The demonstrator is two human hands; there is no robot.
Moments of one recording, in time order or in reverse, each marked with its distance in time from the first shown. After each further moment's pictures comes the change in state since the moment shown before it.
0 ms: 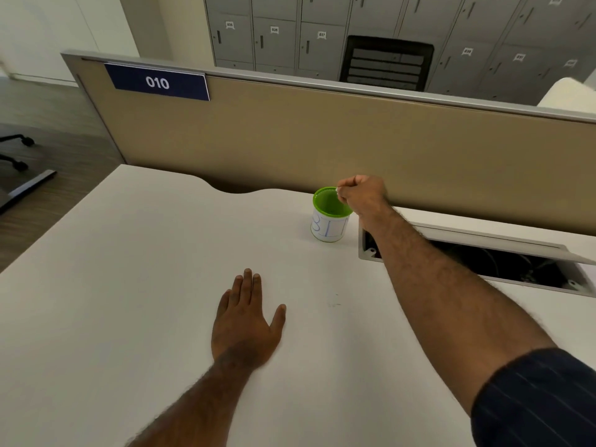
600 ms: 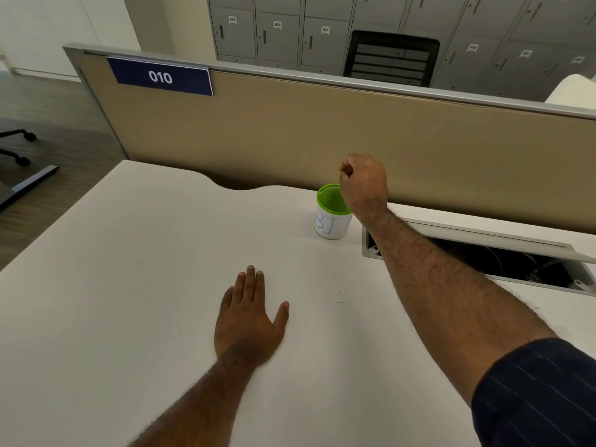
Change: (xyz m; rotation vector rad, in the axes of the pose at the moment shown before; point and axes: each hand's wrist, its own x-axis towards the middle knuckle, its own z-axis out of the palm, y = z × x) left_hand -0.001 0.001 -0.002 0.011 -0.005 0.004; right_hand -0.004 -0.012 0.005 -0.557 0.192 -0.595
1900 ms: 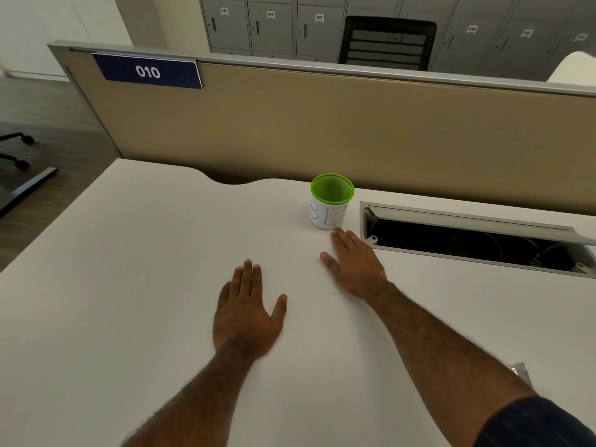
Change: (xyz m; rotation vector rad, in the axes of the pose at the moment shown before) left_hand 0.002 -0.002 0.003 0.019 -0.007 -0.013; right_hand -0.140 0.074 0.039 -0.308 -0.654 -0.059
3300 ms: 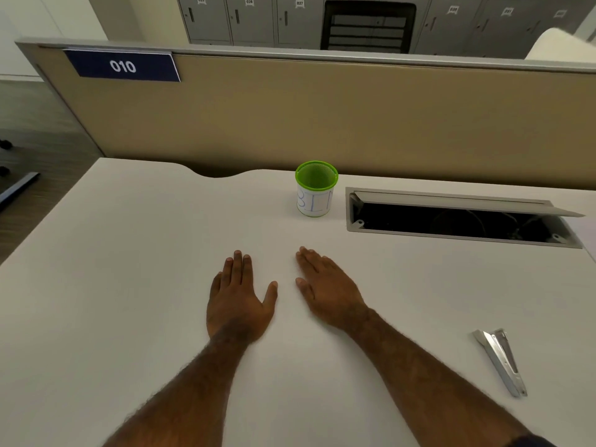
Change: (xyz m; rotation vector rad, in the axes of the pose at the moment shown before) left_hand 0.000 0.001 -0.001 0.028 0.003 -0.004; right_hand -0.074 -0.046 0.015 0.104 0.049 -0.188
